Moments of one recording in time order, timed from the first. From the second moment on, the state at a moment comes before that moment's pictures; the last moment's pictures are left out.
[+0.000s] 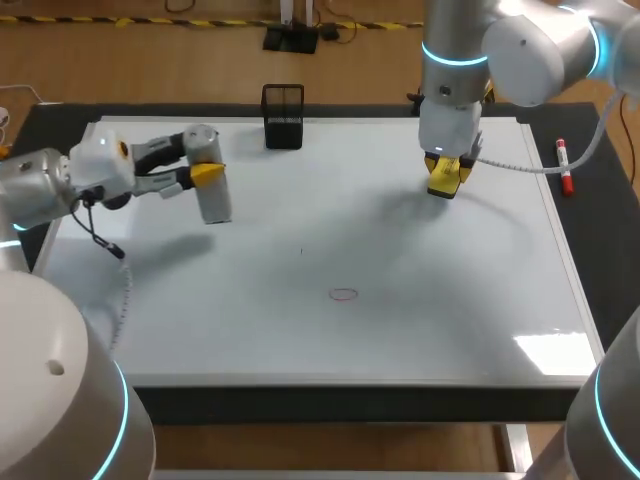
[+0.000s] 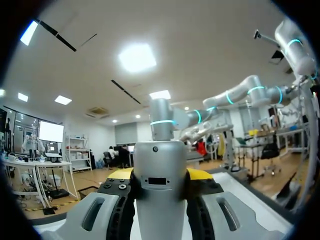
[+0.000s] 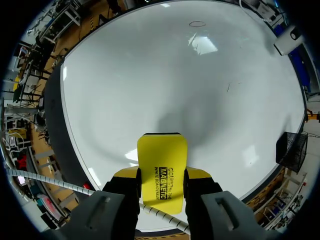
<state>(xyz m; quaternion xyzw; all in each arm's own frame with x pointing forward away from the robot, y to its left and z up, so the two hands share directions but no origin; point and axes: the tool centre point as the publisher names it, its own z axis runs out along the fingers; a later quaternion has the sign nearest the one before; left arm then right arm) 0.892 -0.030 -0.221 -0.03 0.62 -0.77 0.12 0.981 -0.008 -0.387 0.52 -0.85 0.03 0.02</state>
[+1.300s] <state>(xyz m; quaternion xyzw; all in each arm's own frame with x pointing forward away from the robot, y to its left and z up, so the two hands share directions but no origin) 0.896 0.000 -0.221 -0.05 0.62 -0.77 0.14 0.924 0.065 -0.382 0.59 -0.80 0.02 0.00</state>
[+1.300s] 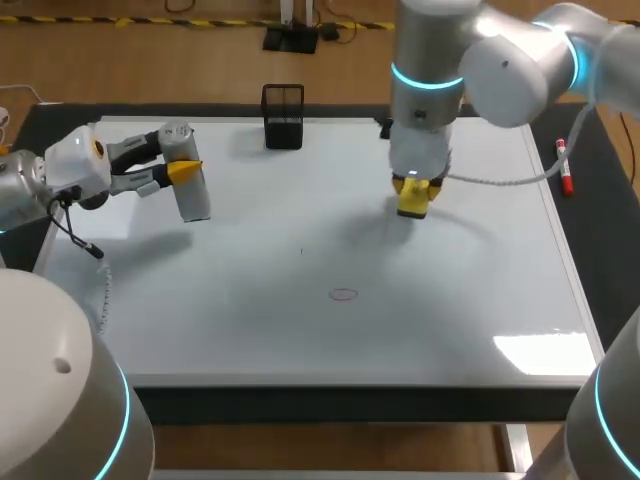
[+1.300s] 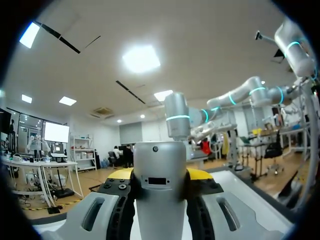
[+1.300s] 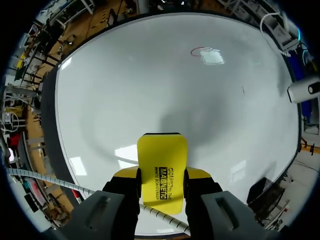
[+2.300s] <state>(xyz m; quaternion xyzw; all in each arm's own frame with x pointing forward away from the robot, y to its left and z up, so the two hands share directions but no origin) 0.896 0.000 -0.221 -0.05 0.62 -0.77 0.14 0.793 0.208 -0.385 0.69 -0.73 0.01 -0.02</state>
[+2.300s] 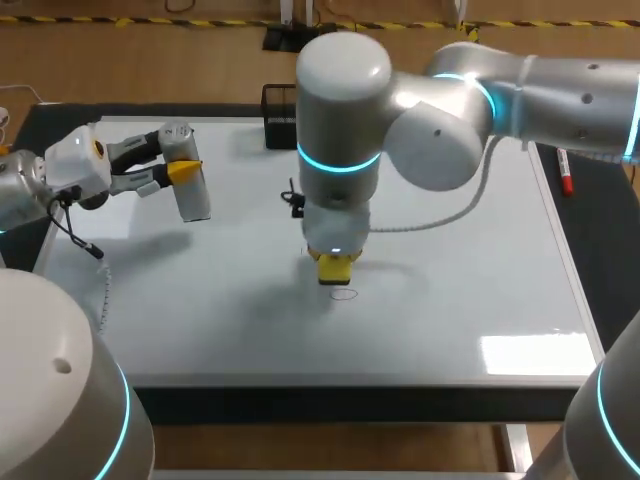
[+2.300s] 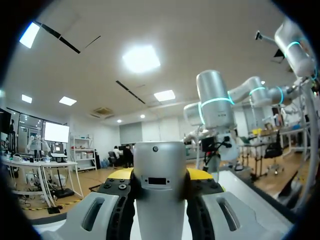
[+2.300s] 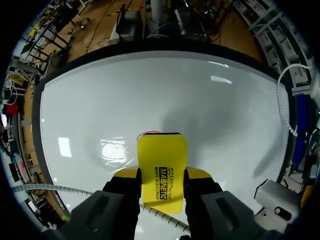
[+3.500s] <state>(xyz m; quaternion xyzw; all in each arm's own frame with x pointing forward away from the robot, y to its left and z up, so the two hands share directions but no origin) 0.896 0.000 -0.221 -0.05 0.62 -0.77 0.14 0.756 0.214 -0.426 0.70 -0.71 0.03 -0.01</state>
